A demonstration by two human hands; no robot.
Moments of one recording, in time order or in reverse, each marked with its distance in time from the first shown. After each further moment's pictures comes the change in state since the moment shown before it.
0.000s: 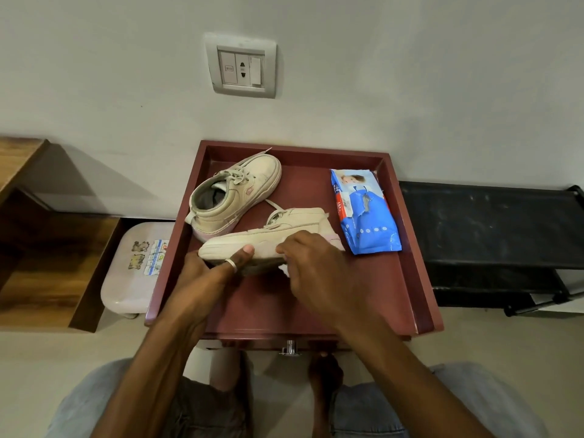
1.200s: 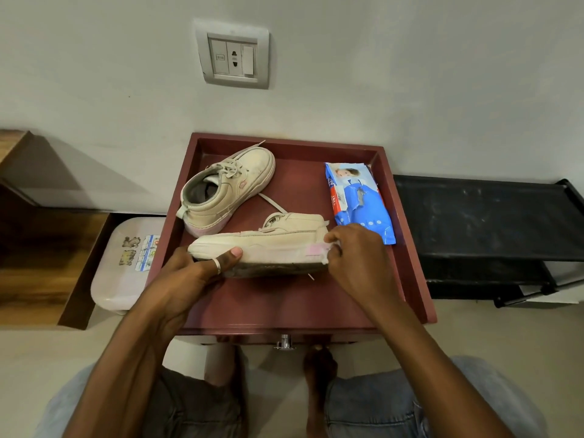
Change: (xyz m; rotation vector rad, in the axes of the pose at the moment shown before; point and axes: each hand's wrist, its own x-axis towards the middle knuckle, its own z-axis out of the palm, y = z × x) left_hand 0.013 -0.006 -0.017 -0.031 -0.103 -0.046; right_hand -0.014 0.050 -0.020 -0.063 0.060 0.374
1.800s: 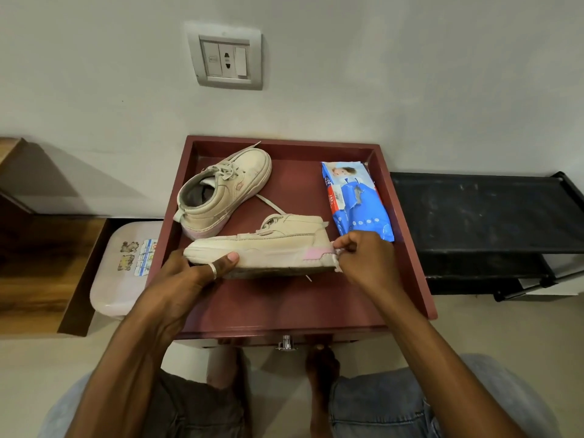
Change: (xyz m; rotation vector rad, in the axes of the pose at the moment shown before) left_hand 0.004 -0.001 -0.007 0.044 -0.016 0.022; right_hand 0.001 0.014 -0.004 0.177 -0.085 0.330
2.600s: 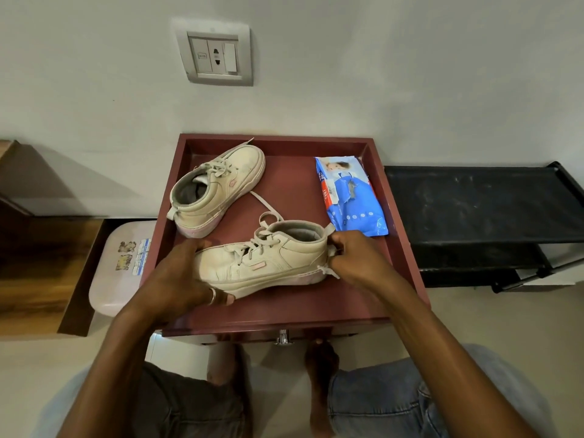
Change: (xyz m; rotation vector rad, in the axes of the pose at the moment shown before) left_hand 0.004 0.003 -0.011 0.858 -0.063 0.092; right_hand 0.005 0.010 0.000 0.036 -0.308 -0.115
